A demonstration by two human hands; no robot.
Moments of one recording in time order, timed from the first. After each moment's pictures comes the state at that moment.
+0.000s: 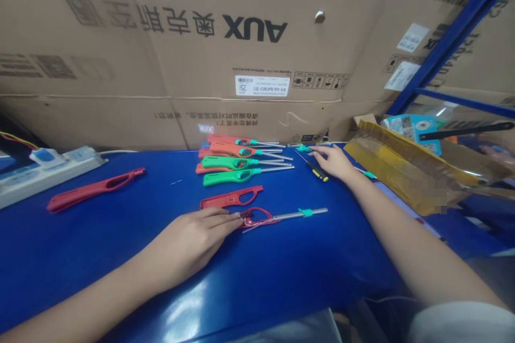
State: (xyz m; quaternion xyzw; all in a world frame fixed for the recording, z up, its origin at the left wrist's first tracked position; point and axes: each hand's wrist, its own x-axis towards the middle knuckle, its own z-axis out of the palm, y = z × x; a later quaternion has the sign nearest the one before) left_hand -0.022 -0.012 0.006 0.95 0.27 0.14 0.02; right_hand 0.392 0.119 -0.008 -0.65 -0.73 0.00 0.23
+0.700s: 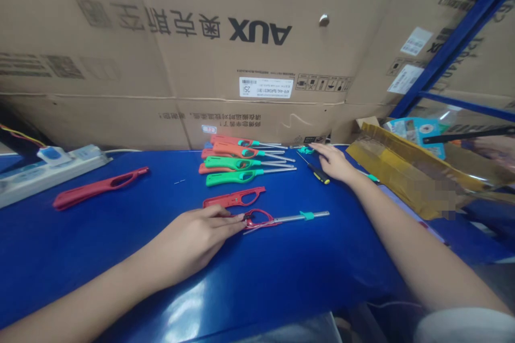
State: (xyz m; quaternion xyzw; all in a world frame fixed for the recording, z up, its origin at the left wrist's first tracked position) left_hand -0.023 -0.009 0.009 0.96 0.24 0.13 0.01; right_hand 0.395 0.119 -0.008 -0.61 -0.76 -0.01 0.22
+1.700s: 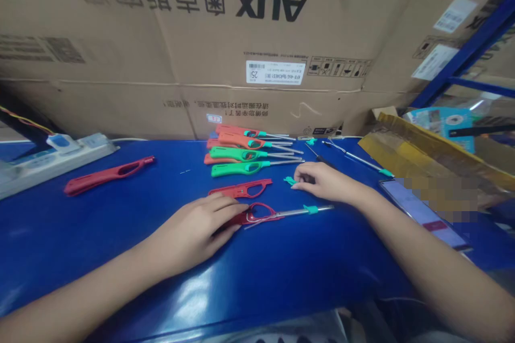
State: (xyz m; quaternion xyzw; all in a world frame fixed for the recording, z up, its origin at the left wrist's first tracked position) left_hand -0.018 -0.014 0.014 0.93 0.33 0.14 0.10; right_hand 0.306 0.054 0.020 -0.45 -0.86 0.19 0.14
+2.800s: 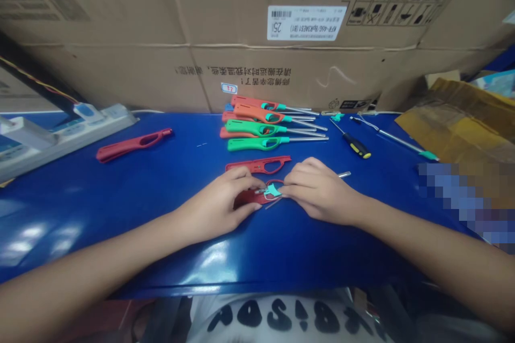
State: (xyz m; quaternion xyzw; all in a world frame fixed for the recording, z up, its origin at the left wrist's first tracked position) left_hand -0.009 -0.018 0.008 0.86 0.40 0.18 0.26; right_hand 0.253 0.008 -0.005 -0.17 -0.95 -0.03 0.24
